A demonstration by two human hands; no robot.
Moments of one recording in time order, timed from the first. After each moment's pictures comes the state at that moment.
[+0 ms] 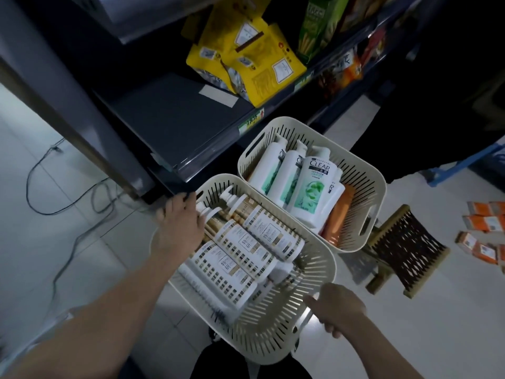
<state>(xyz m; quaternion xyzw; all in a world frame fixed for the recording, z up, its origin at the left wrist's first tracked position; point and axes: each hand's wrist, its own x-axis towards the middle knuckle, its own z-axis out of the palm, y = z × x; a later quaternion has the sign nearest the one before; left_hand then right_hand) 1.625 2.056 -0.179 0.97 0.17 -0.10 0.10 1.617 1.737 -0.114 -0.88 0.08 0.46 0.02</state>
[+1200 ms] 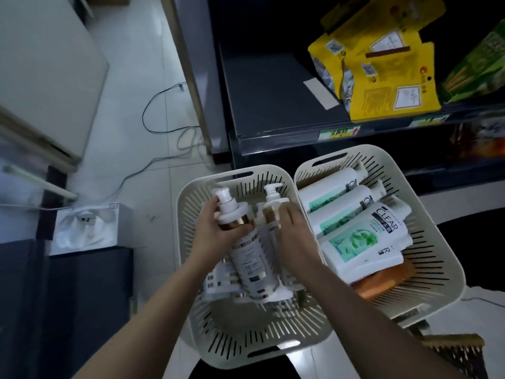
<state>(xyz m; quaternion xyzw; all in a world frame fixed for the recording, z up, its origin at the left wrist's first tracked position) 1.590 1.945 -0.152 0.60 0.50 0.17 0.60 1.730 1.840 -0.167 -0.86 -0.45 0.25 0.10</state>
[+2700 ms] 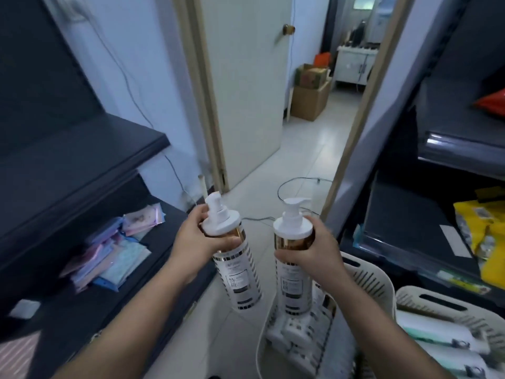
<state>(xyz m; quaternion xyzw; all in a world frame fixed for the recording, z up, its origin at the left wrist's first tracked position) 1.395 1.902 0.029 0.46 0.61 0.47 0.45 1.626 1.912 0.004 -0.62 -0.56 0.43 0.36</state>
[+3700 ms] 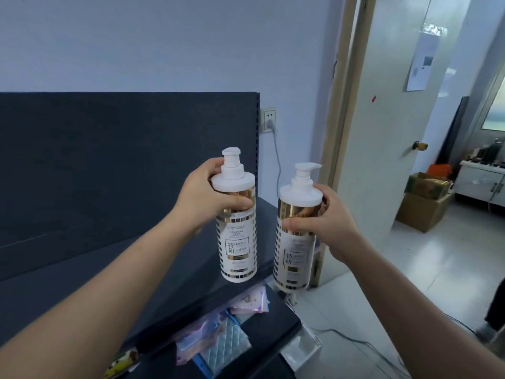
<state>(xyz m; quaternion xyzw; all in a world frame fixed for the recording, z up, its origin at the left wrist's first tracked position) 1.085 1.924 0.233 0.48 0.62 0.59 0.19 1.292 2.034 0.193 -0.34 -0.70 0.48 0.41</state>
